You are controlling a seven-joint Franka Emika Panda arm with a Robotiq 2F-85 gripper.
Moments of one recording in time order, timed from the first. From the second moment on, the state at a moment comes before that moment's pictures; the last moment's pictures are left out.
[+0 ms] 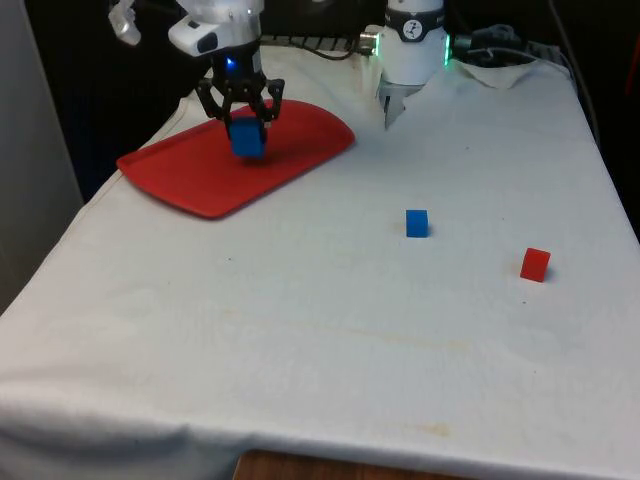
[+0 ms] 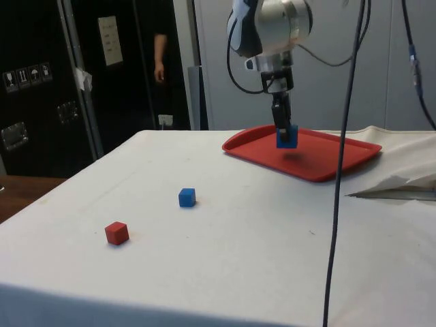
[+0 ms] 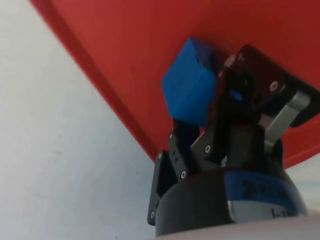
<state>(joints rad) 0.52 0.50 -1.02 -2.35 0.57 2.44 -1.01</state>
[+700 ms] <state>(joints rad) 0.50 0.62 -1.02 -2.33 0.78 2.44 -1.18</state>
